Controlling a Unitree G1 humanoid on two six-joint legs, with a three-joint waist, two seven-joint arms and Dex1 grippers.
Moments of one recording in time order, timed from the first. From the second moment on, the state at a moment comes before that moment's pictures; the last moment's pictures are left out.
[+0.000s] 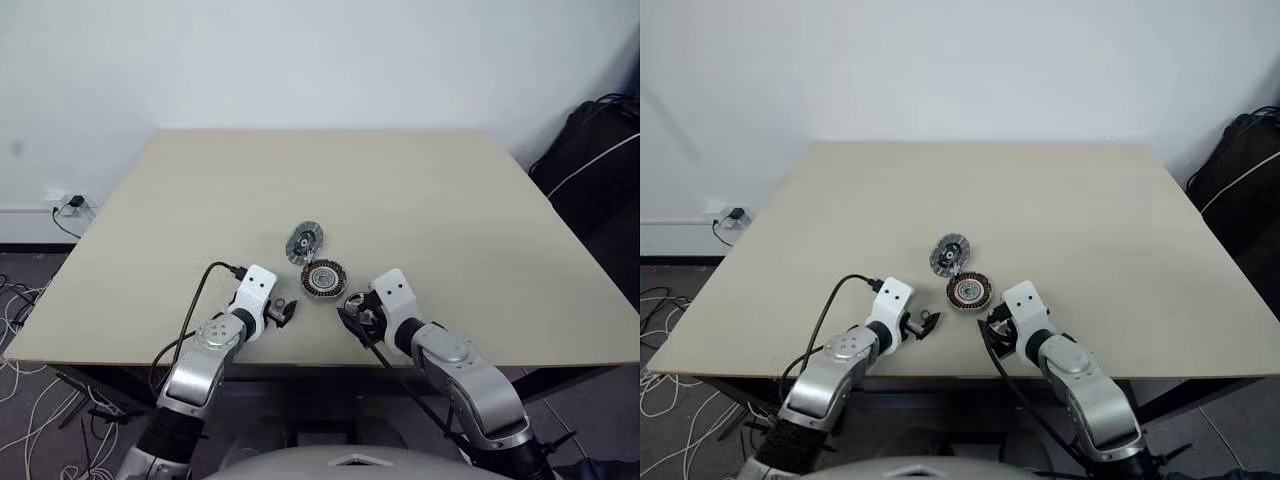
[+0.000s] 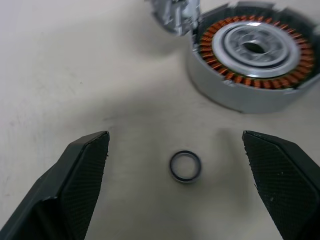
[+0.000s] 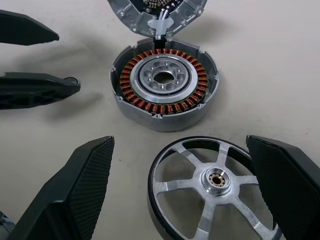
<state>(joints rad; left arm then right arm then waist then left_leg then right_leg) -0.04 0.22 -0.24 -0.09 0.00 0.58 -0.28 0.08 -0.29 0.23 -0.48 0.13 0.81 0.30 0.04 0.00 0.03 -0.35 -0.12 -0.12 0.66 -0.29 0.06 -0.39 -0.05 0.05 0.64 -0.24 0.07</state>
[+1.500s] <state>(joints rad) -0.02 0.18 -0.25 -0.22 -0.12 0.60 -0.42 0.09 -0.28 0.23 -0.48 0.13 0.81 0.29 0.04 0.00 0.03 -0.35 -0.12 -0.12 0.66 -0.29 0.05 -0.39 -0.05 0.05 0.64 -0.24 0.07</state>
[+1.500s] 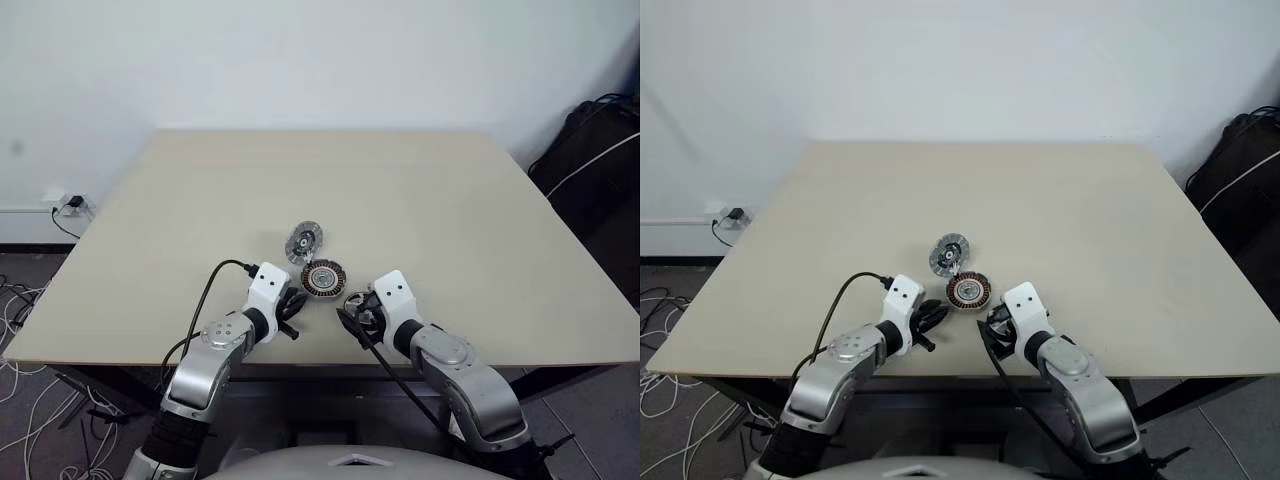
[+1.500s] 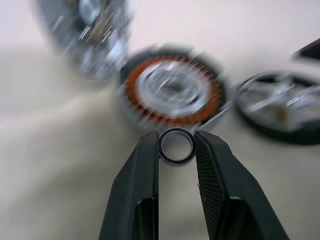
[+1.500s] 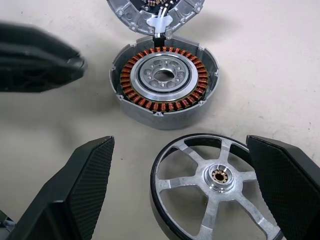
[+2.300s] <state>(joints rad) -0.32 0.04 -0.29 0.28 0.02 0.40 -0.32 0.09 -0.26 0.24 -0.47 0.12 0.81 0.28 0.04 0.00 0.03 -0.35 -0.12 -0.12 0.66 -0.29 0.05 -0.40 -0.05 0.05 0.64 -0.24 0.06</state>
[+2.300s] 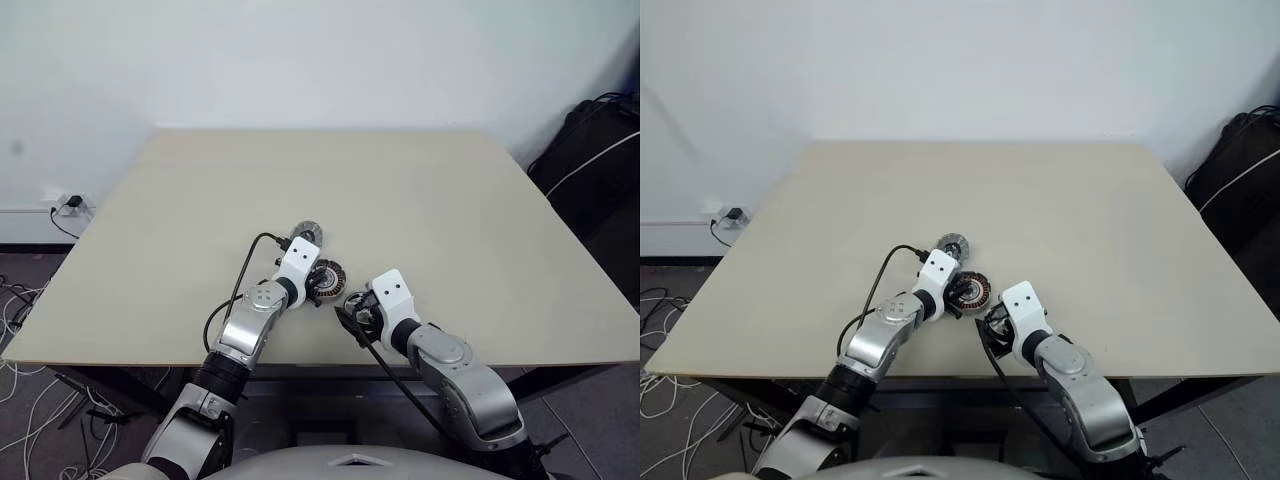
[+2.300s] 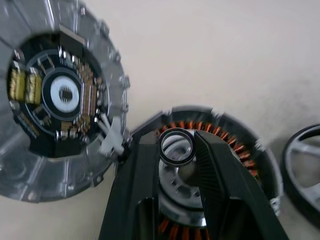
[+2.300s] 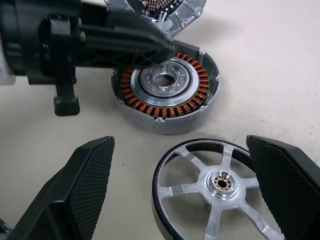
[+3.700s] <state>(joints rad) -0.08 0.09 -0.24 -0.05 -0.03 0.40 -0.37 0.06 -0.26 0.25 -0.46 0.12 0.79 0.28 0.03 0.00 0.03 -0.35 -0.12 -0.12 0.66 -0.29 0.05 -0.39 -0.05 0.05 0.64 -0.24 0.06</state>
